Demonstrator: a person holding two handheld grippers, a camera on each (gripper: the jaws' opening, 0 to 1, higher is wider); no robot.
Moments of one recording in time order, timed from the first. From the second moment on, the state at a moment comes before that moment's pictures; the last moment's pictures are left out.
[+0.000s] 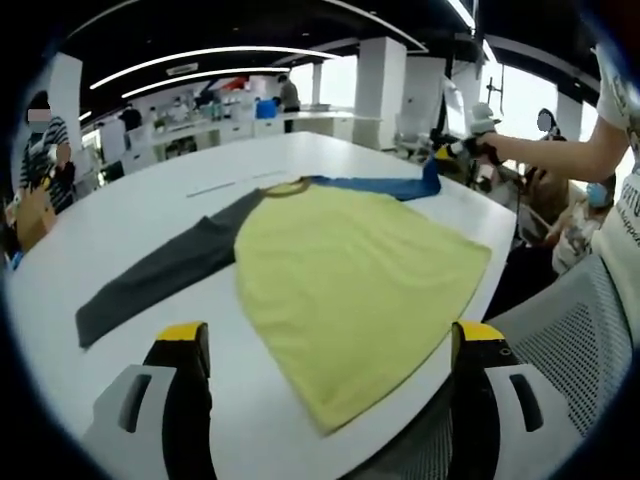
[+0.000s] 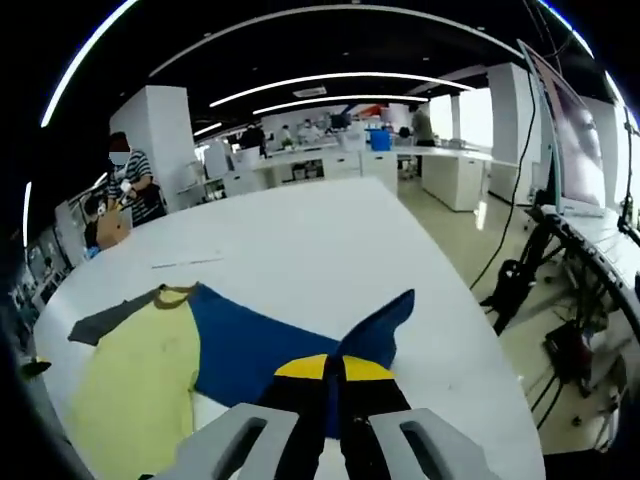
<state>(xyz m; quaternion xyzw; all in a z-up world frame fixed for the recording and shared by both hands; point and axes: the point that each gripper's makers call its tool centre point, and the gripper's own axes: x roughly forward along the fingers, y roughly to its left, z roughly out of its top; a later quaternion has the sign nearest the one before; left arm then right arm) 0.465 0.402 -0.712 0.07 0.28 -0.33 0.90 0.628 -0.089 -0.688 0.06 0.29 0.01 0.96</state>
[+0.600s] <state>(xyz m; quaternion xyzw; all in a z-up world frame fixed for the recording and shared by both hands) 0.462 0.397 -0.709 0.07 0.28 -0.32 0.90 0.644 -0.024 -0.689 0.06 0.30 0.08 0.95</state>
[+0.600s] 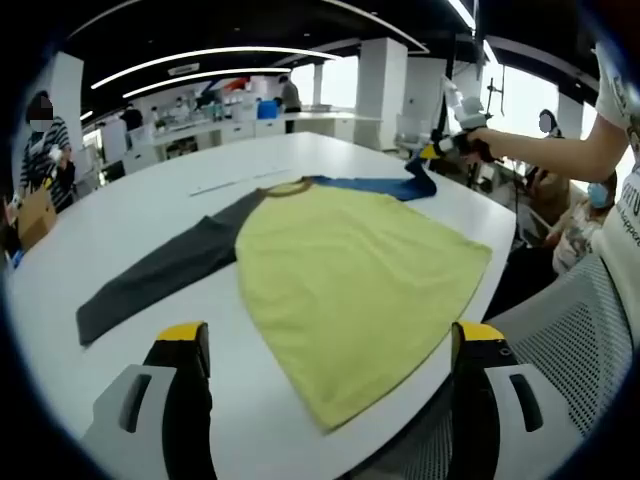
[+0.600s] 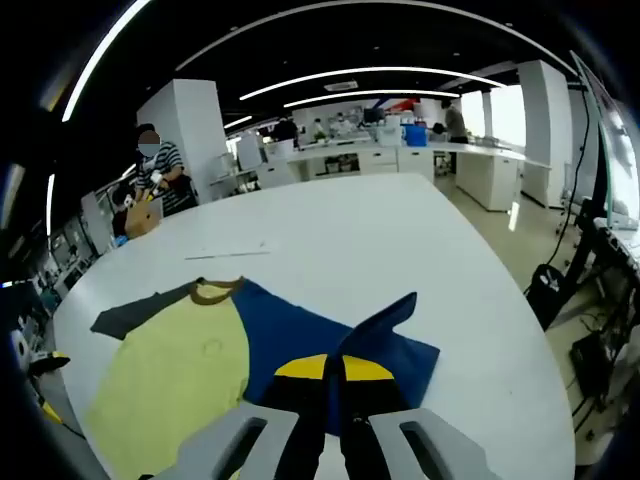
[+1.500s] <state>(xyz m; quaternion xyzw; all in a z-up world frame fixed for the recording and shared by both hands) 0.462 0.400 -0.711 0.07 0.28 -0.32 0.90 0.670 0.048 -0.687 0.08 0.28 0.13 0.95</state>
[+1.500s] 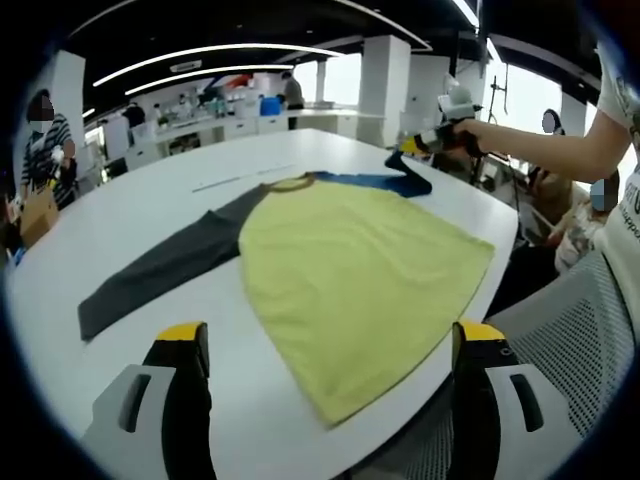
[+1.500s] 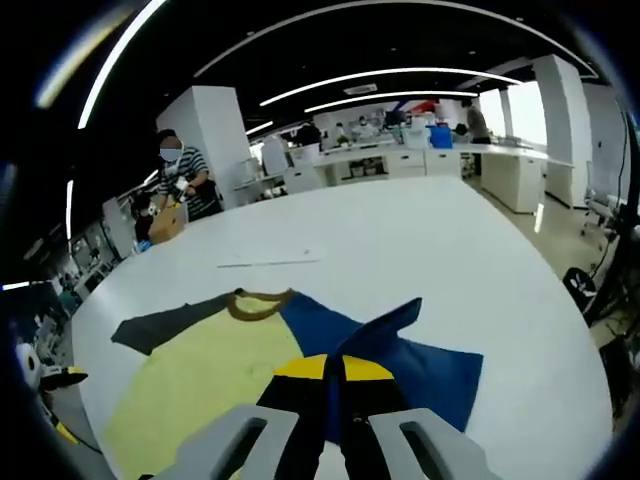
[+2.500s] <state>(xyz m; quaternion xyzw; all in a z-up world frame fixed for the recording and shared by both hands) 0.460 0.400 -0.716 0.08 0.29 -0.31 0.90 0.696 0.137 -0.683 0.06 0.28 0.20 0.94</state>
